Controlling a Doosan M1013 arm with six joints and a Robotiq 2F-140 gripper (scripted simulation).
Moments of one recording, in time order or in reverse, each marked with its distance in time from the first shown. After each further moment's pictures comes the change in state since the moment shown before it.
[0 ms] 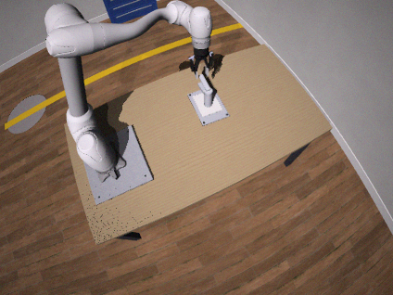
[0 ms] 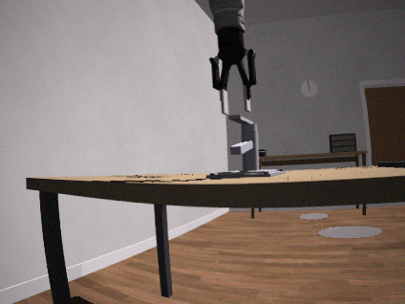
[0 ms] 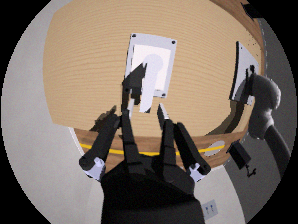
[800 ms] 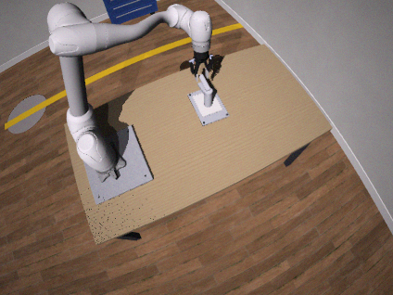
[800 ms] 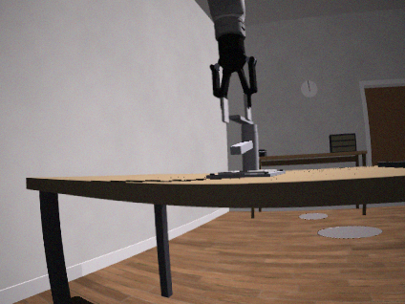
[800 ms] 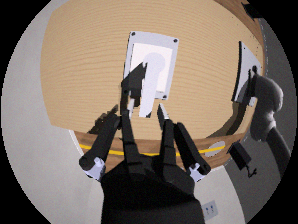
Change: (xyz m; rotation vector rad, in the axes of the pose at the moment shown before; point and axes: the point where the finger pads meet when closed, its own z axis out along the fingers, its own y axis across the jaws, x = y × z) arm 0.000 0.000 0.023 0.000 0.000 0.000
